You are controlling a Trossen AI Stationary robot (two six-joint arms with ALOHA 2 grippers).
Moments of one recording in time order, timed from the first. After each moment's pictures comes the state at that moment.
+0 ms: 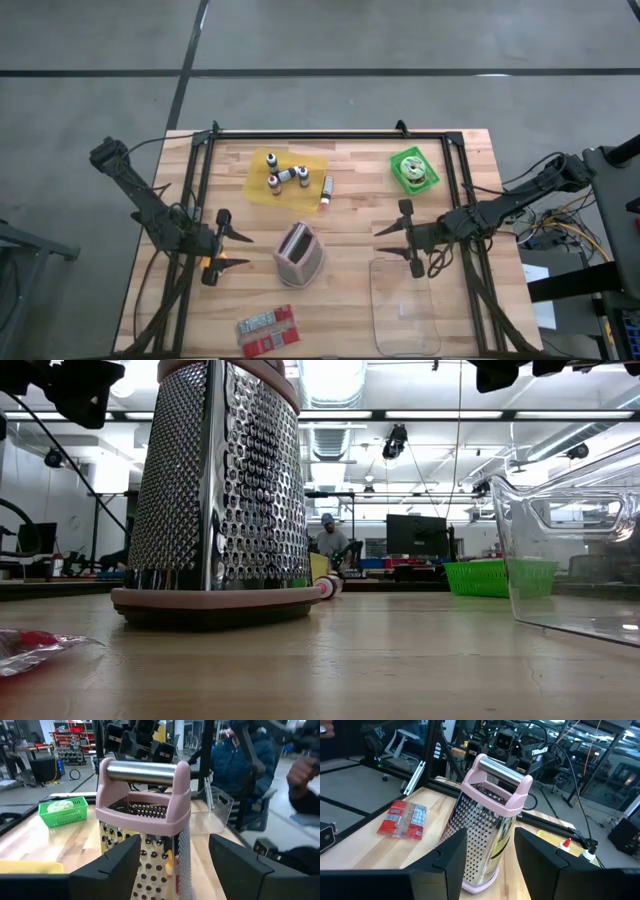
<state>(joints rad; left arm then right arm) -0.81 0.61 0.26 0.24 -0.68 -0.08 0.42 0.96 0.47 0.38 0.29 -0.23</state>
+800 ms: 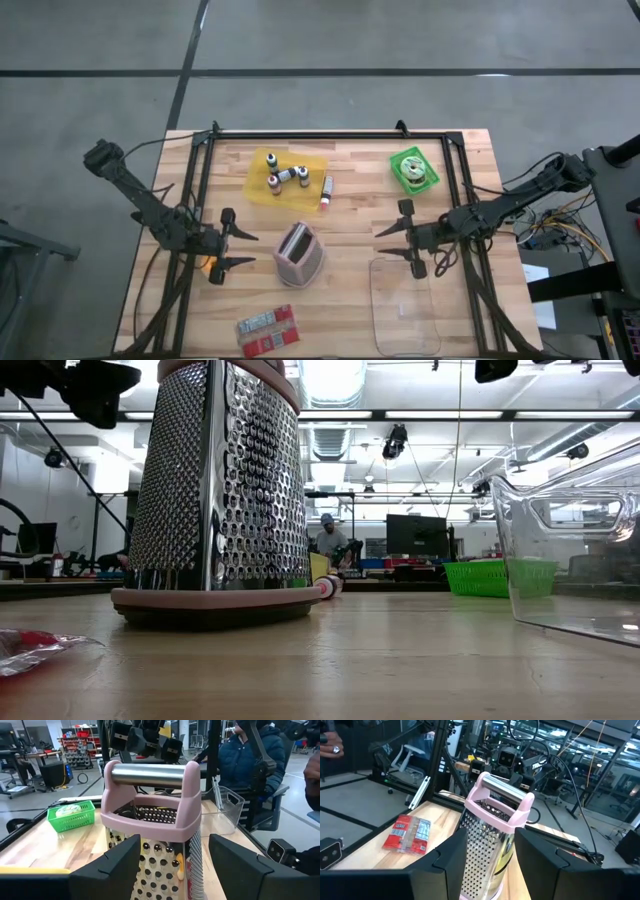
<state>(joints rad) -0.74 0.69 0.26 0.33 -0.64 -0.02 0.42 0.96 0.47 0.45 0.25 -0.24</state>
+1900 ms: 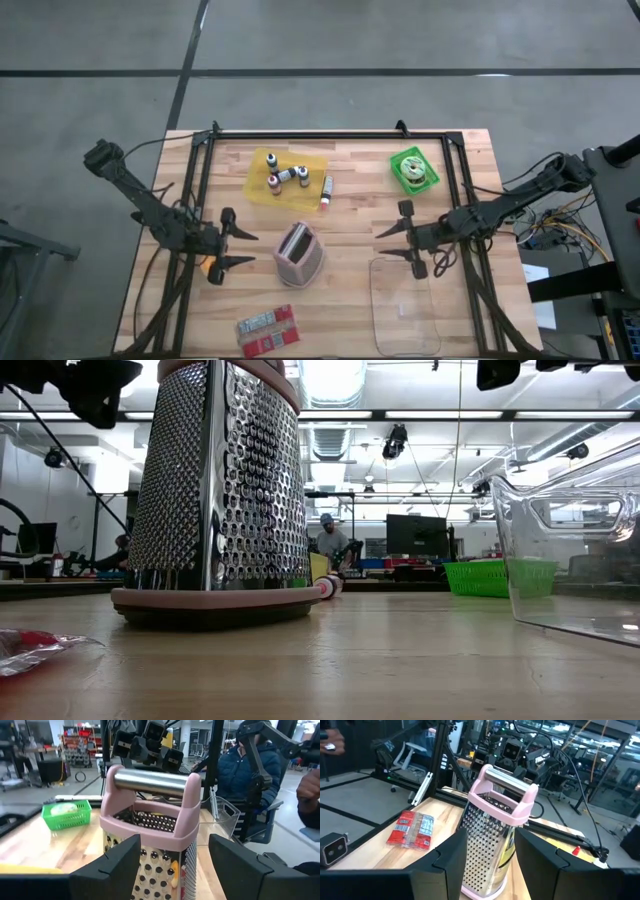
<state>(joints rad) -0.74 0.69 0.26 0.36 -0.64 -0.08 0.42 0.95 0.45 0.45 0.24 -0.22</state>
